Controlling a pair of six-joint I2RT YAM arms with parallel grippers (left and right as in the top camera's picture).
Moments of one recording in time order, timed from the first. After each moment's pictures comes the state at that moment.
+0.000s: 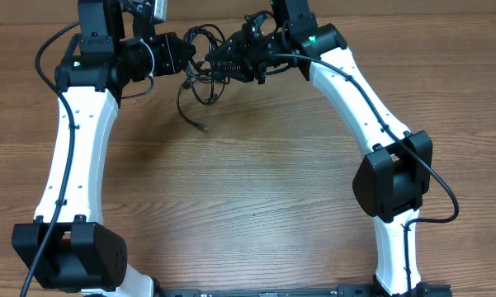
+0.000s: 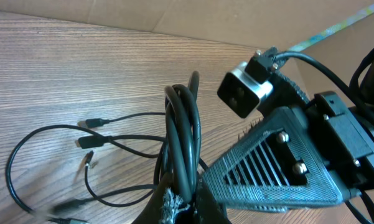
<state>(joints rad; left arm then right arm) -0.01 1.73 1.69 -0.72 0.65 -0.23 0.42 2.24 2.15 -0.69 -1.00 1.10</state>
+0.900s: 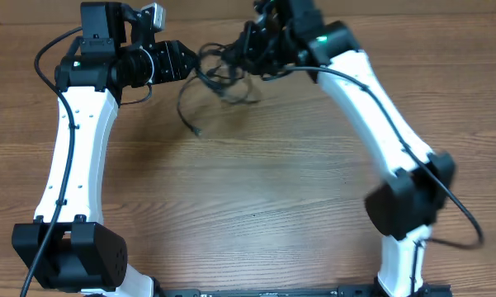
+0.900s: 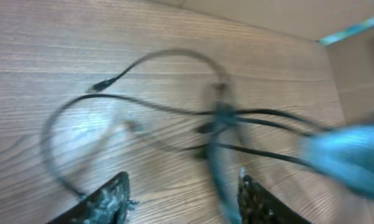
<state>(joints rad) -0.01 1.73 1.69 -0.83 0.56 -0.22 0.44 2.05 2.14 -0.85 -0.60 0.75</state>
